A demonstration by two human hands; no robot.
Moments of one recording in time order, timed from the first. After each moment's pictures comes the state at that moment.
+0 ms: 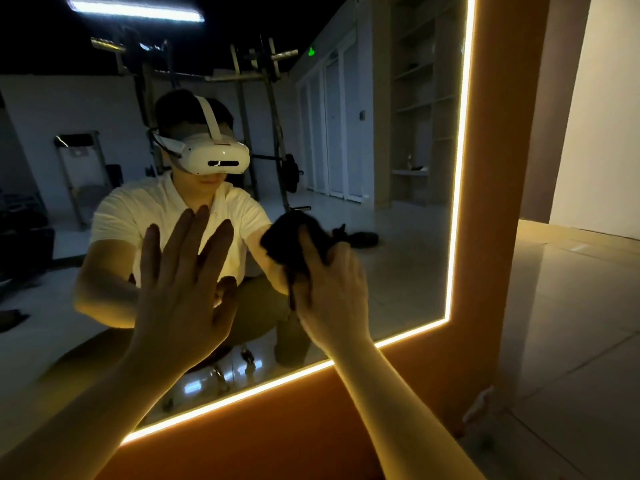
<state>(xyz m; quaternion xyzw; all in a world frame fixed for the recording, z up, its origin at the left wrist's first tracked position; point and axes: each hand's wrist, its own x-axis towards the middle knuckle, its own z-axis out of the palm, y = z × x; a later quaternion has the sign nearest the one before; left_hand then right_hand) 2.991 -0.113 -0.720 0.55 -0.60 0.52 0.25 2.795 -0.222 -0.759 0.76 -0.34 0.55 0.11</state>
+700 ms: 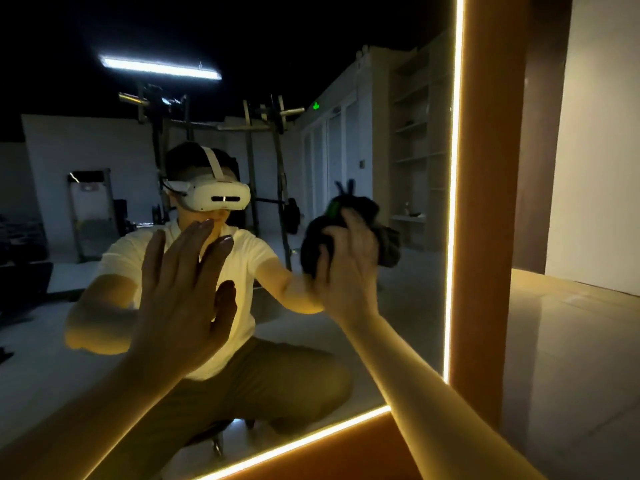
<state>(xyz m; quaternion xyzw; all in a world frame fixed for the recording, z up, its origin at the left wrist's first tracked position) 2.986 -0.113 -0.642 0.53 -0.59 0.54 0.29 2.786 -0.269 -0.647 0.70 -0.27 0.65 0.14</state>
